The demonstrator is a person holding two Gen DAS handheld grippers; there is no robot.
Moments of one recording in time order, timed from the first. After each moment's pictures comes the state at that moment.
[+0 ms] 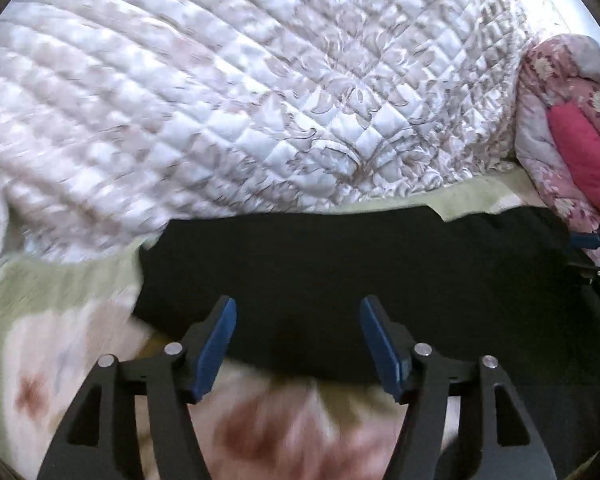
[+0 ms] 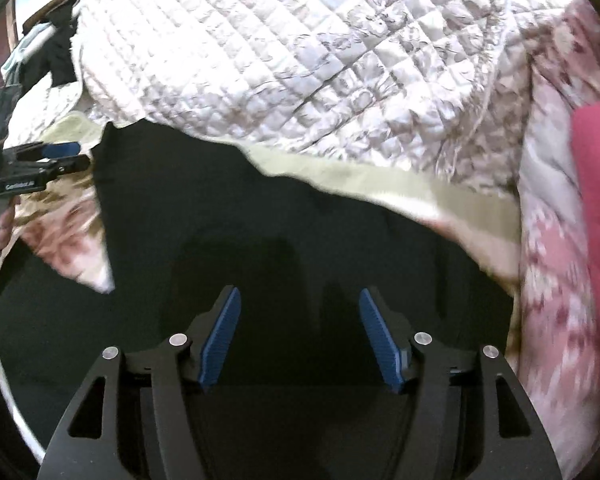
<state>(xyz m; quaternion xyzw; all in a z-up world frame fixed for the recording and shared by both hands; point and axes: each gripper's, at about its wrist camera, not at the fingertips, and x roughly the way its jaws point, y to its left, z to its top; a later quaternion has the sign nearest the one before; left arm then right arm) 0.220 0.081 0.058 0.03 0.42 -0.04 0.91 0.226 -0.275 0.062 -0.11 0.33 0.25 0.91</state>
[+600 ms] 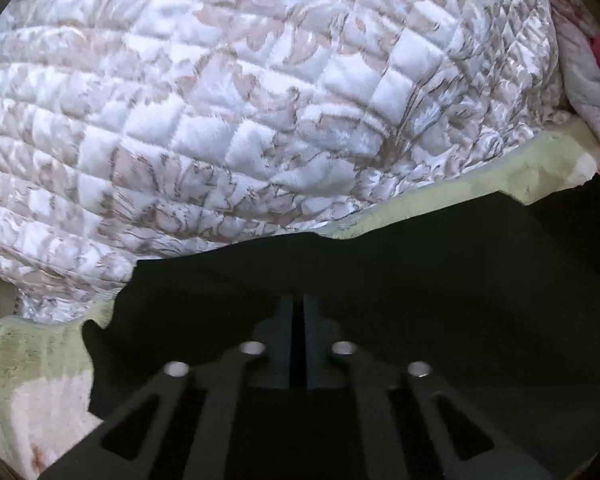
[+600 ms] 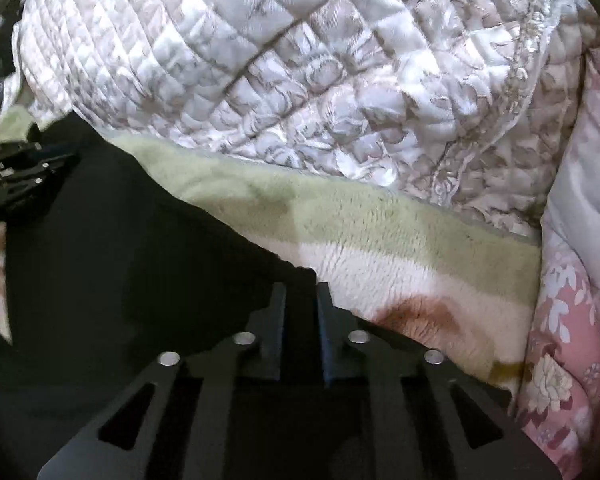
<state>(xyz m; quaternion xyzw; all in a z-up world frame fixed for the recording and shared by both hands) 0.279 0.033 0.007 0.13 0.43 0.01 0.90 0.312 -0.261 0.059 -0.14 0.36 0.20 0.90</state>
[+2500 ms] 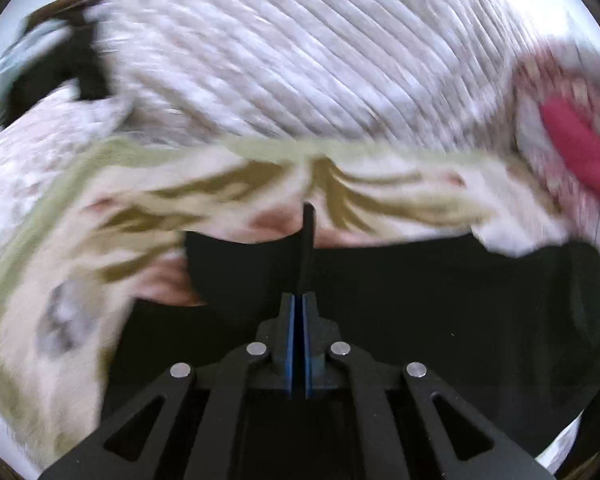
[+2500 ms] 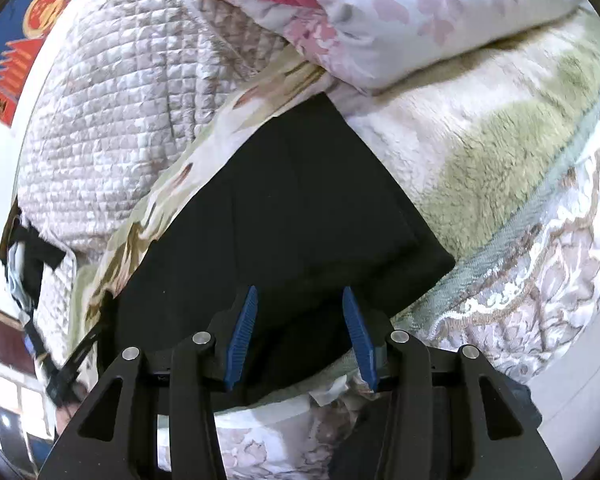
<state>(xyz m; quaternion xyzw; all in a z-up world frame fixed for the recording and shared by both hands) -0.003 0.068 0.052 -0.04 0.37 0.09 0.92 -0.003 -0.431 -0.028 0.33 0.37 0.10 0.86</state>
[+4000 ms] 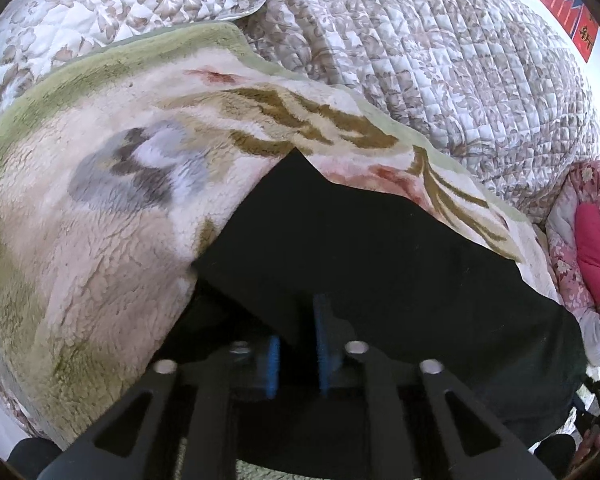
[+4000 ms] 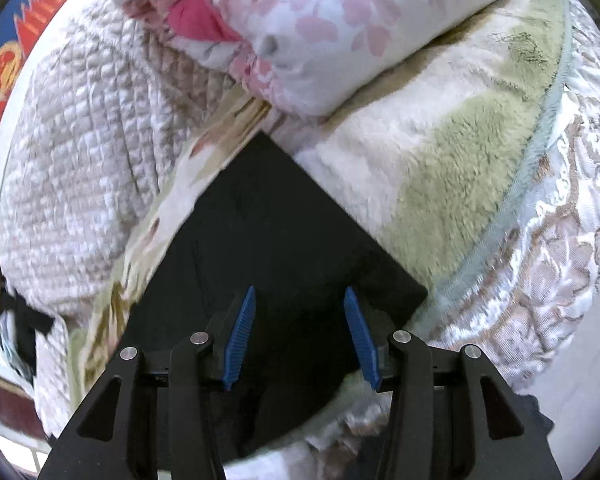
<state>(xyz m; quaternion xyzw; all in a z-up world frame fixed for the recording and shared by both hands) -0.051 0.164 -0.001 -0.23 0.40 0.12 0.88 0.004 -0.441 -0.023 0.38 0.33 0.02 0.86</state>
